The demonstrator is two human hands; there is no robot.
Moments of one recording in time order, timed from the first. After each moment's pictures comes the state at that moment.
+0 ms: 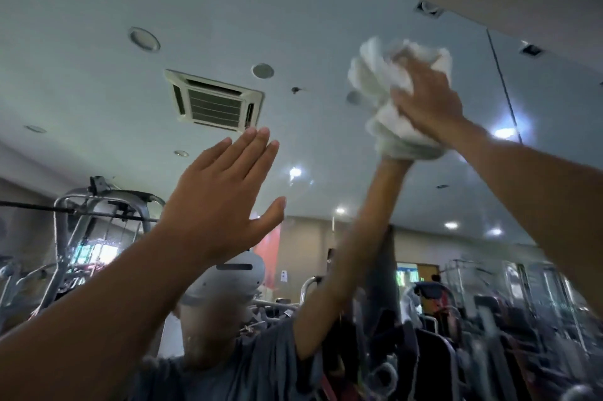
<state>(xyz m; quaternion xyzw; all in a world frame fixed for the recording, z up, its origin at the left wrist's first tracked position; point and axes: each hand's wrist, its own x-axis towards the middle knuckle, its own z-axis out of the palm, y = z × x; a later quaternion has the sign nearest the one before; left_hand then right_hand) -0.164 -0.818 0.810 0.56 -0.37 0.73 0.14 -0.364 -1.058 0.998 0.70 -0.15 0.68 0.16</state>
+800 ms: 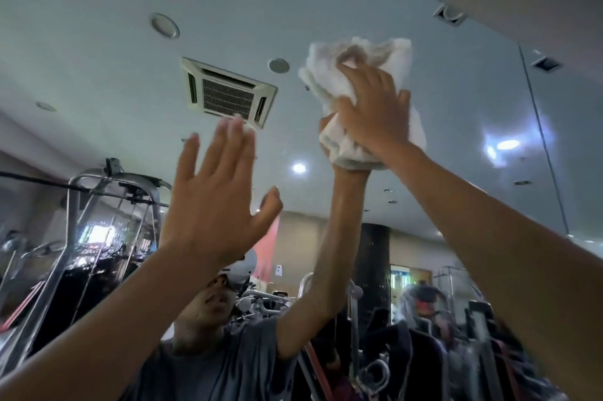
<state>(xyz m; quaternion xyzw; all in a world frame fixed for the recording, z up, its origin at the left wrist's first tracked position) -0.125 -0.757 0.767 0.61 -0.29 0.70 0.23 -0.258 -0.910 0.928 0.68 -0.11 0.68 0.27</state>
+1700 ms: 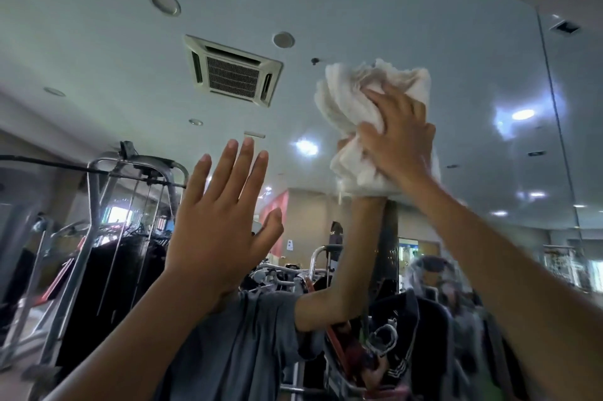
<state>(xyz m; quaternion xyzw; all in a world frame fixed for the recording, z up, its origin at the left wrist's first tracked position) -0.112 -0.742 0.715 0.59 -0.33 0.70 0.21 -0.273 -0.920 0.856 0.69 -0.13 0.70 0.15</state>
